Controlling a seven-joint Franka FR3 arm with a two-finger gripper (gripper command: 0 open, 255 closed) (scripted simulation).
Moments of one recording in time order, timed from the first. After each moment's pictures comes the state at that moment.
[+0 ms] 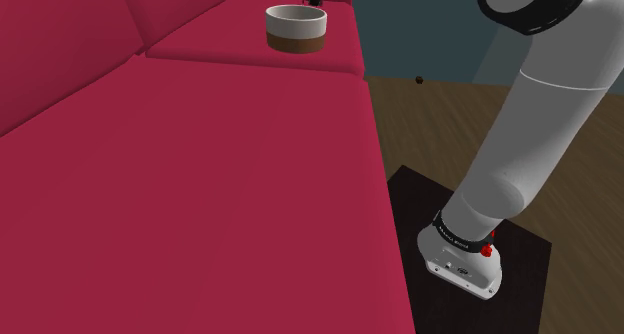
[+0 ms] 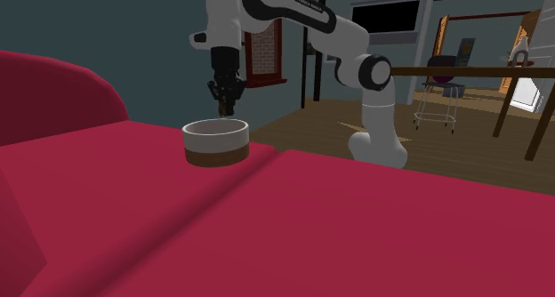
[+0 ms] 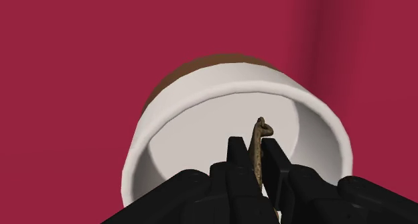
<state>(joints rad) -0.06 0.12 -0.12 -1.25 0.18 1.42 -0.66</state>
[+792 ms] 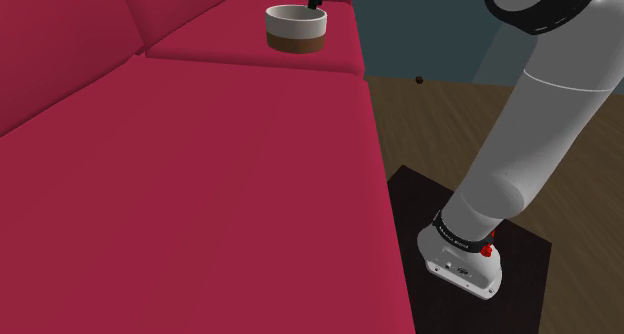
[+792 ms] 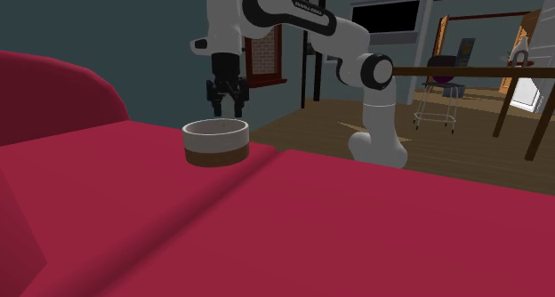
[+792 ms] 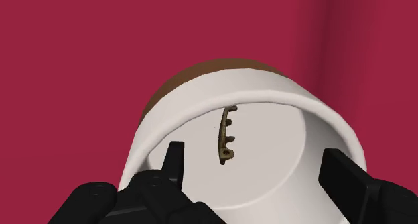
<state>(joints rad) -0.06 0.09 -0.11 -1.32 0.18 1.47 -0.67</state>
